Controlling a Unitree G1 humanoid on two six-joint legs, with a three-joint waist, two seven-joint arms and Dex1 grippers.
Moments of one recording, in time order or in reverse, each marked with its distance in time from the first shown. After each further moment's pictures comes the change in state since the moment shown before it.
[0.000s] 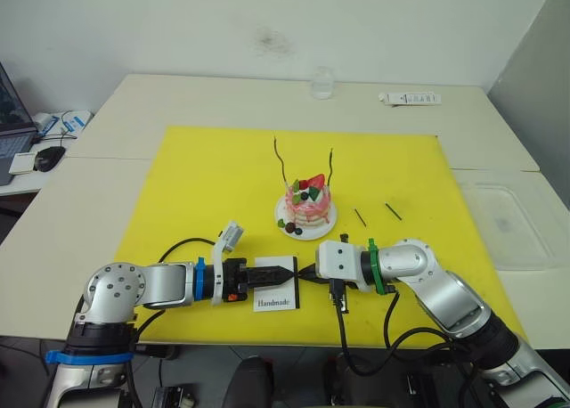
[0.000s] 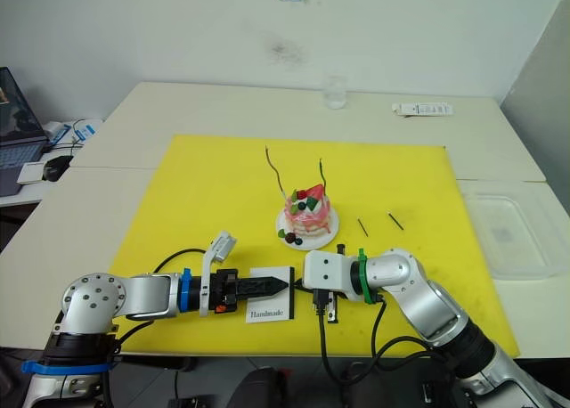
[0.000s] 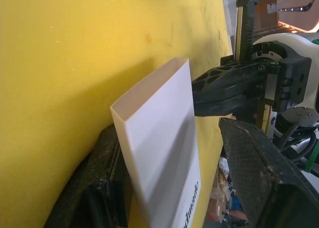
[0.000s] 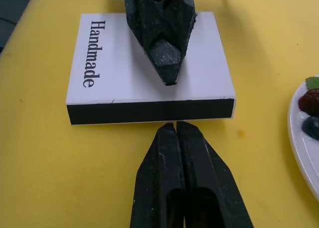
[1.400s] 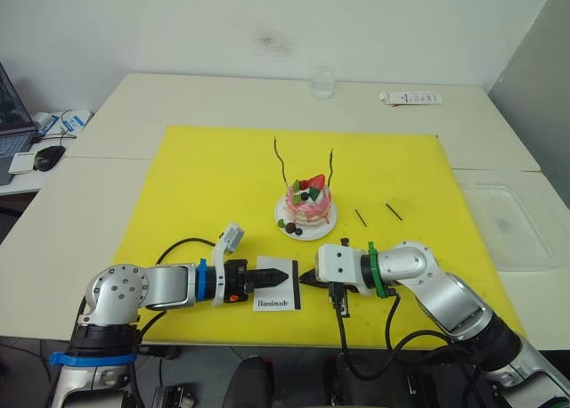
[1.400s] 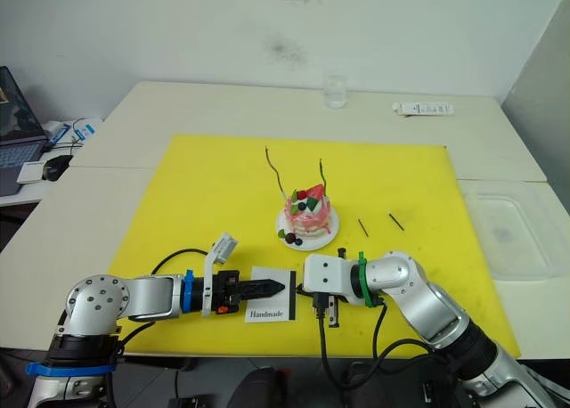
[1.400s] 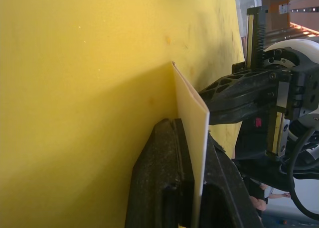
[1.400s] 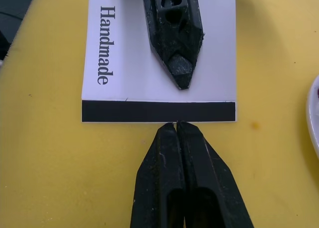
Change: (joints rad) left arm 0.005 -0.022 0.007 -0.007 0.062 0.000 -0.008; right arm 0.000 -0.020 0.026 -0.018 0.008 0.037 -0.005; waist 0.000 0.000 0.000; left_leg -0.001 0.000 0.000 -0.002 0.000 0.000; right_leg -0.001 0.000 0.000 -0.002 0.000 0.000
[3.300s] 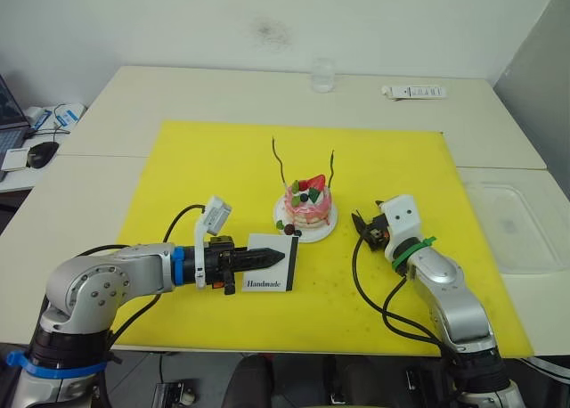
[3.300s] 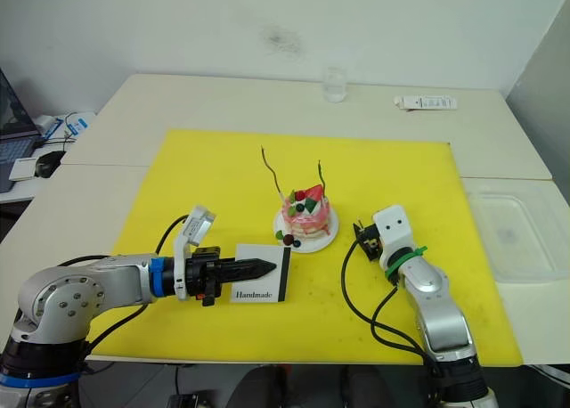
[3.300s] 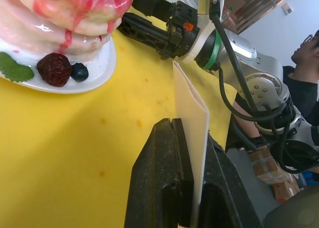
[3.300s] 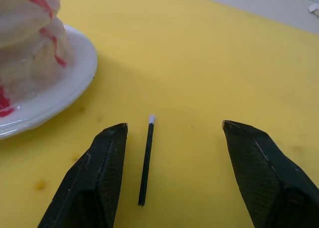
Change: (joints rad) left arm 0.011 0.159 -0.010 -0.265 0.214 -0.259 -0.425; right arm 0.214 0.299 -0.441 0.079 0.021 0.027 -0.694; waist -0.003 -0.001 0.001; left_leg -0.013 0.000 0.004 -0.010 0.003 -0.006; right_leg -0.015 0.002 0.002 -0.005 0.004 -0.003
